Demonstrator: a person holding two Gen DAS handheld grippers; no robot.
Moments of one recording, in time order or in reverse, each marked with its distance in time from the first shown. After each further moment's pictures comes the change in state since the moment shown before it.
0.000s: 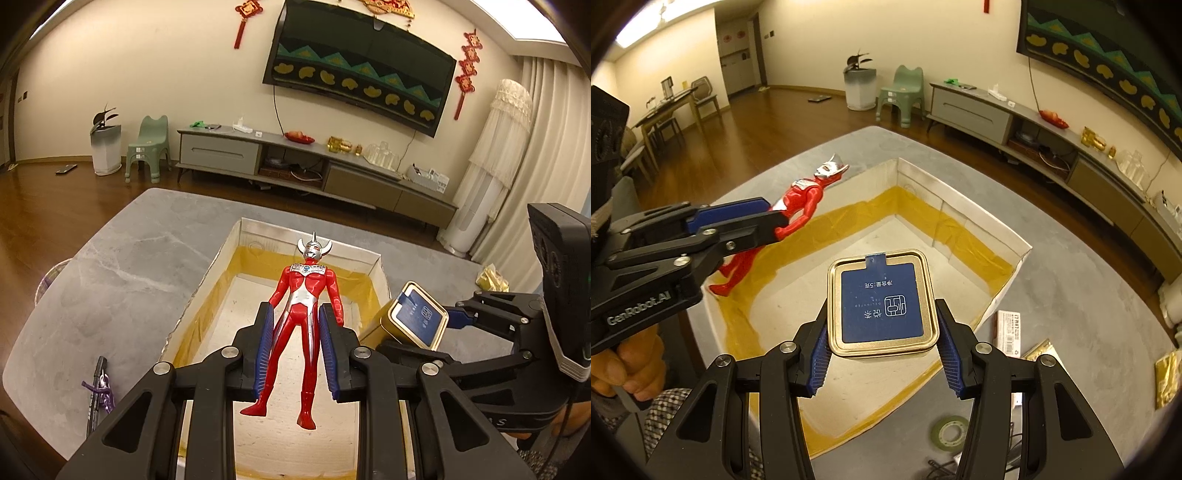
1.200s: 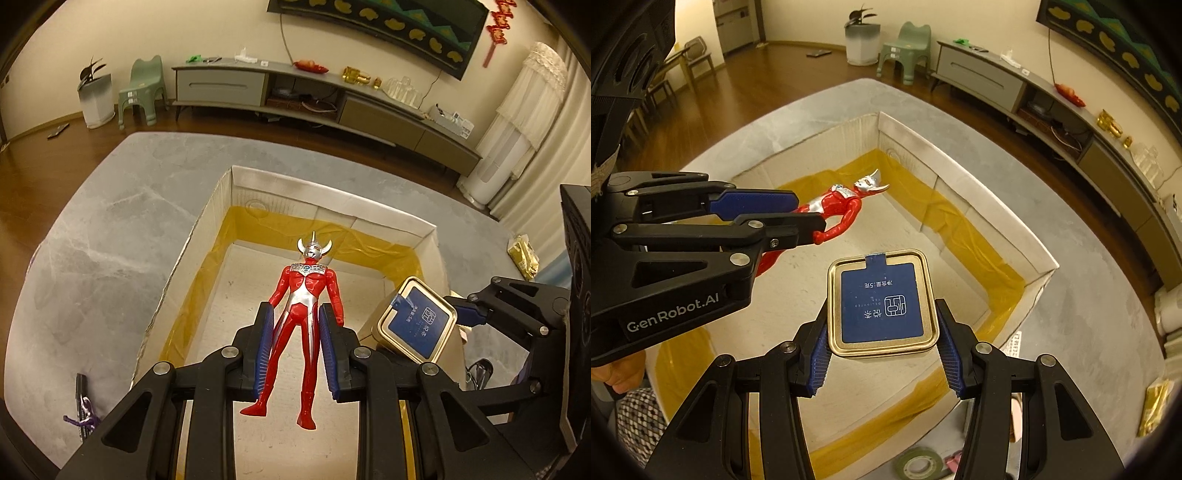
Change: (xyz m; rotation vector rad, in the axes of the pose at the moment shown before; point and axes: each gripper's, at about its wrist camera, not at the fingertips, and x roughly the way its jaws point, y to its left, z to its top) left arm 0.121 0.011 0.034 -0.016 0.305 0.045; right arm 0.093 -0.032 0.032 -0.057 0.190 -0.015
